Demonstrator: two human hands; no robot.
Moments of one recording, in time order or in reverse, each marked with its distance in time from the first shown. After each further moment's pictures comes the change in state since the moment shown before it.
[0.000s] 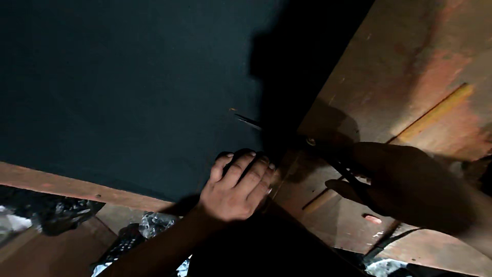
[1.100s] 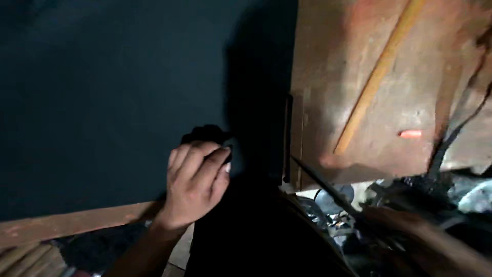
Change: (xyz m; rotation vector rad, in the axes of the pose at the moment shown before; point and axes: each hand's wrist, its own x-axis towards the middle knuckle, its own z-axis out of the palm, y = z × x) left_hand -0.015 -0.115 -0.096 -0.346 -0.057 0.160; right_hand -0.163 -0.152 0.122 0.800 -0.019 0.300
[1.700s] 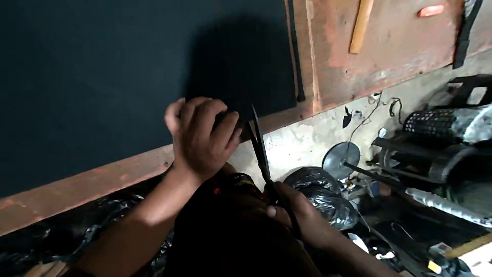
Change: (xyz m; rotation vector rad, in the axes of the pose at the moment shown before) left_hand -0.073 -0.012 0.025 0.188 0.045 0.298; right_hand 0.073 -0.053 0.275 0.652 0.339 -0.037
